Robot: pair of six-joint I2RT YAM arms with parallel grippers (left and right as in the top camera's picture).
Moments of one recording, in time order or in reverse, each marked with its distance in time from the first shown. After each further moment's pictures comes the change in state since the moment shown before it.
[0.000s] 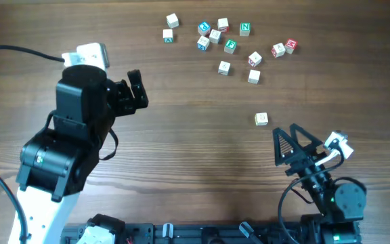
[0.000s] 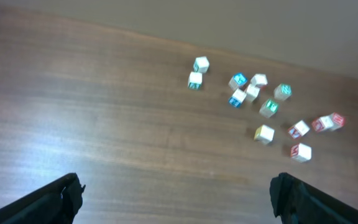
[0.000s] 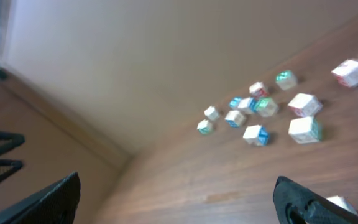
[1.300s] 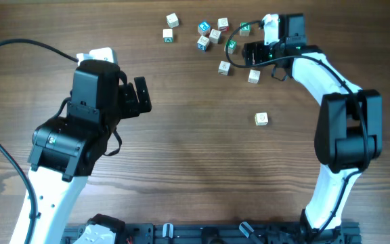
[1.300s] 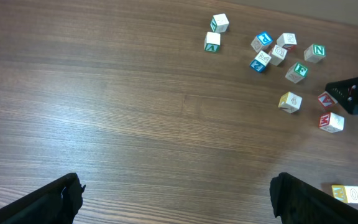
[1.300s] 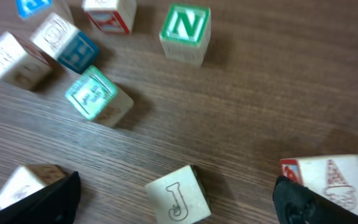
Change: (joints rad) left arm 0.000 0.072 -0.001 -0.093 0.000 0.000; right arm 0.053 2.024 1.360 -0.266 0.171 -0.853
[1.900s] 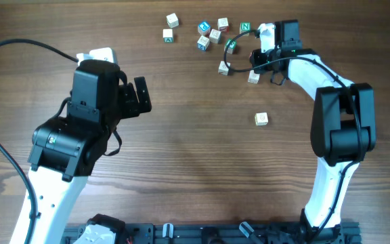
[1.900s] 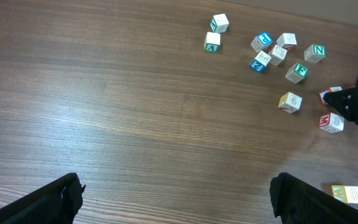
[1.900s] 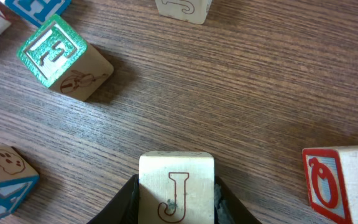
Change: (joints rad) left arm 0.000 0.000 0.000 0.000 0.000 0.000; right arm 0.000 0.061 0.003 -0.008 0.004 -0.051
